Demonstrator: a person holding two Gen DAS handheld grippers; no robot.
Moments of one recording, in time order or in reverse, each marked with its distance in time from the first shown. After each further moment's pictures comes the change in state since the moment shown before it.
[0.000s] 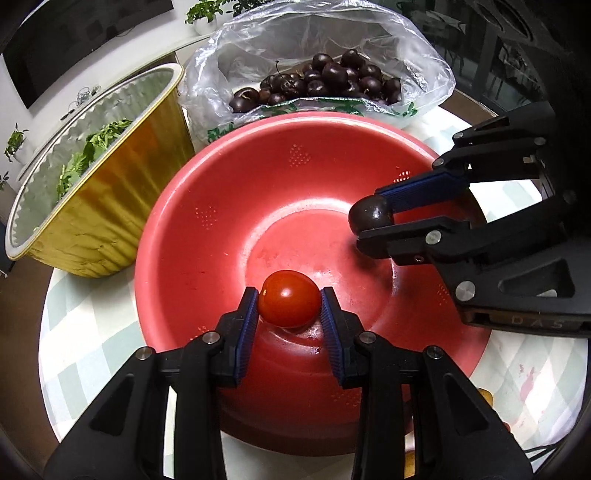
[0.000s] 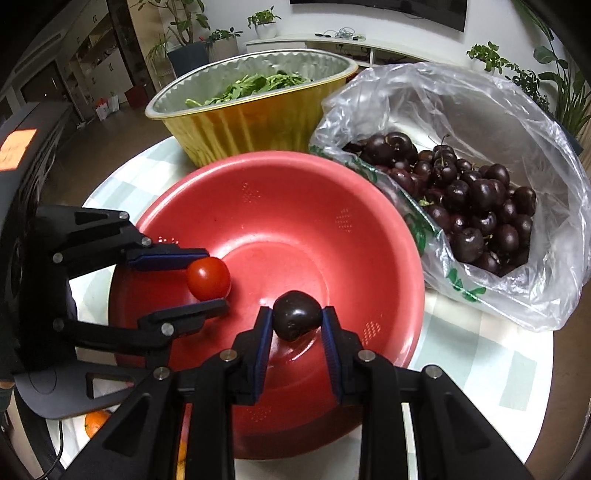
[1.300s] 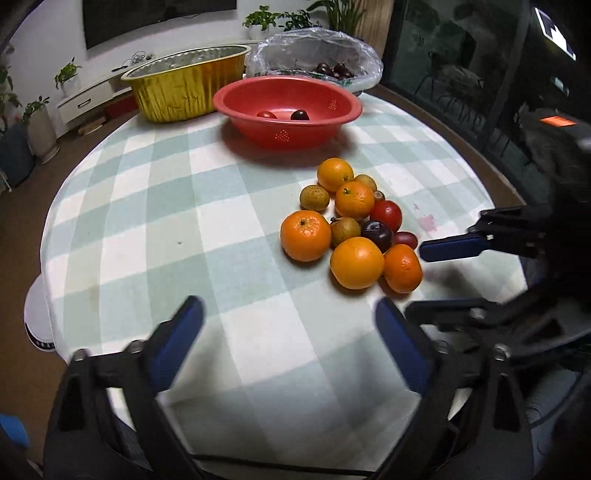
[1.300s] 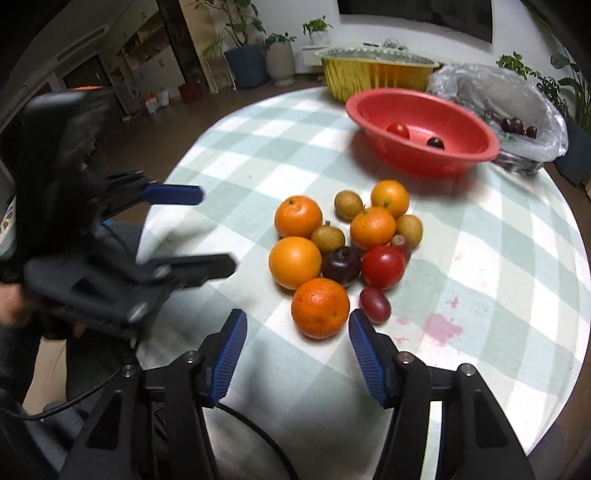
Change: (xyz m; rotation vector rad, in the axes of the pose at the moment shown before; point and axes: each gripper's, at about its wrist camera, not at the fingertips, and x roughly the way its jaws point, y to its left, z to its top) left arm -0.152 -0.075 -0.234 -0.267 -0.115 -0.026; right arm -0.076 0.137 -0.182 -0.041 -0.021 0.132
